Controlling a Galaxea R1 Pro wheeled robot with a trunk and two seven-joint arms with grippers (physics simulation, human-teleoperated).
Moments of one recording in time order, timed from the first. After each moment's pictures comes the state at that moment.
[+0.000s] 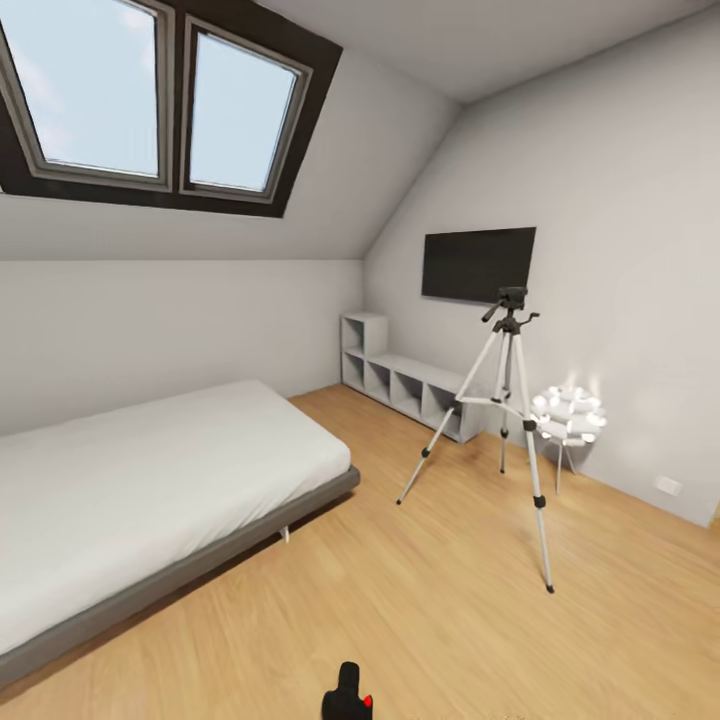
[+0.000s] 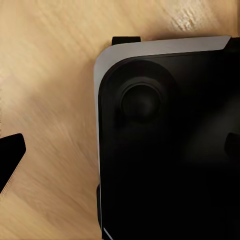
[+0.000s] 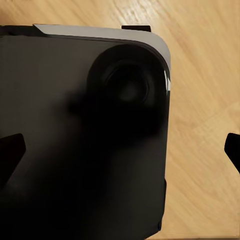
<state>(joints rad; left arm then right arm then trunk) -0.01 0.03 -0.01 -0.03 0.00 0.00 0.00 0.00 -0.03 0.00 -0.01 0.00 -0.02 0.06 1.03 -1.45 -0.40</state>
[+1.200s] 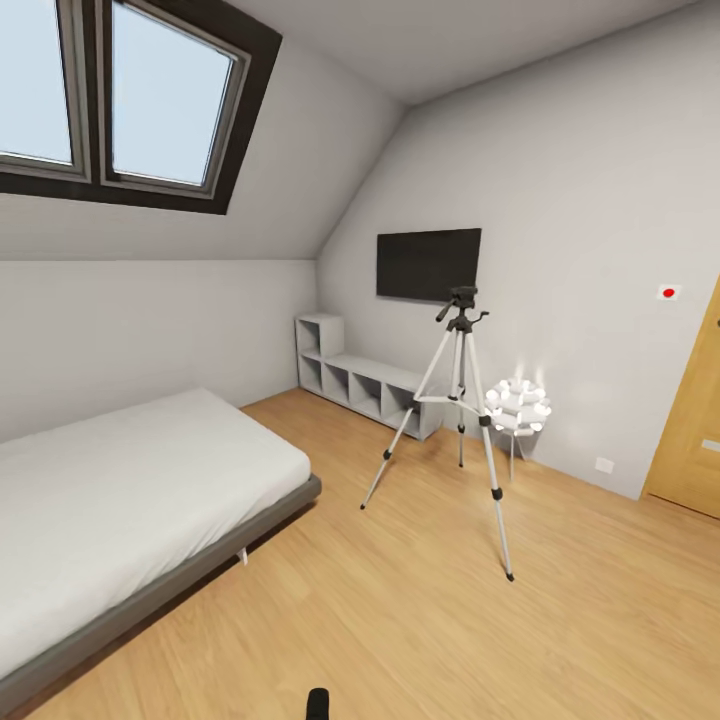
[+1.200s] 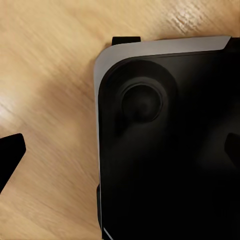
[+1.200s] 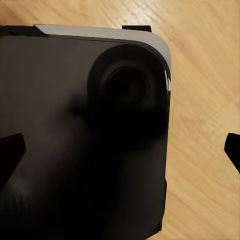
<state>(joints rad) -0.01 0.03 -0.01 -0.03 0.00 0.00 0.00 0.00 -0.03 0.00 -0.01 0.00 -0.02 0.06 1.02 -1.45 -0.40</state>
